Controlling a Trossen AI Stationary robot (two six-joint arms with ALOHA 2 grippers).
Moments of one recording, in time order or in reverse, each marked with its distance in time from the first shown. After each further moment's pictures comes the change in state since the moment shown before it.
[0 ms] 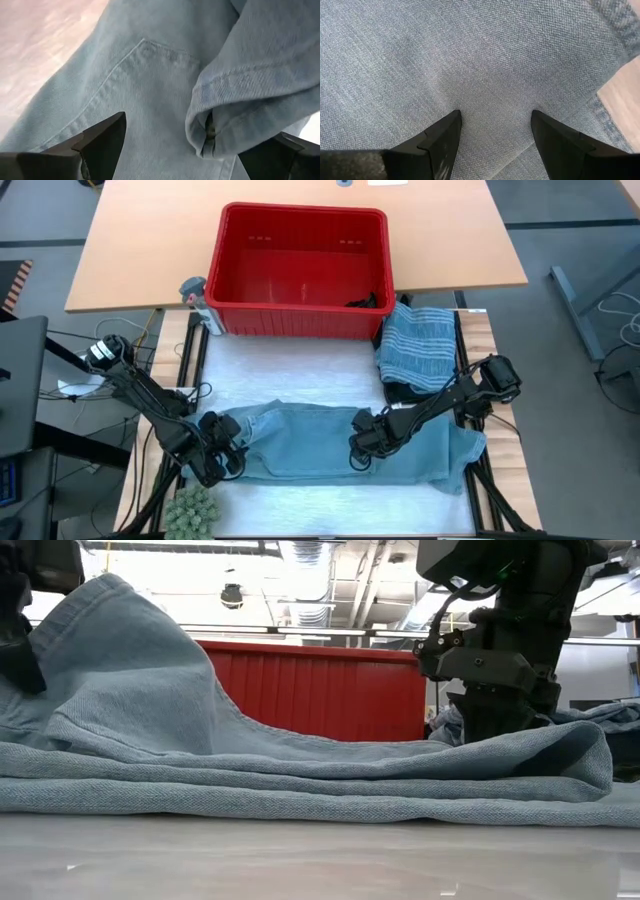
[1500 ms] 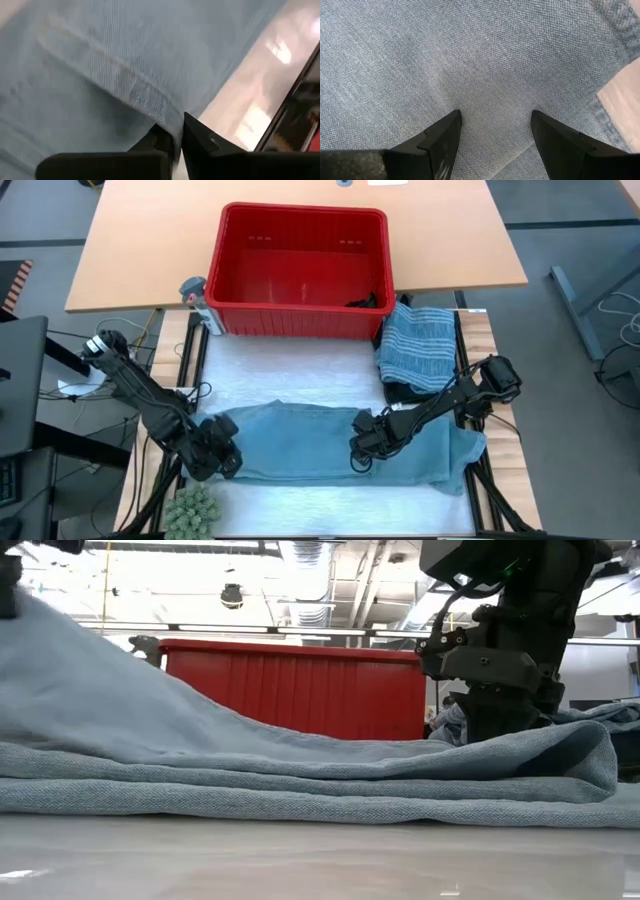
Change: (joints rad) left arm 0.026 -0.114 0.123 0.009 0.187 -0.059; right arm 0.014 0.000 0.000 0.001 0.005 0.000
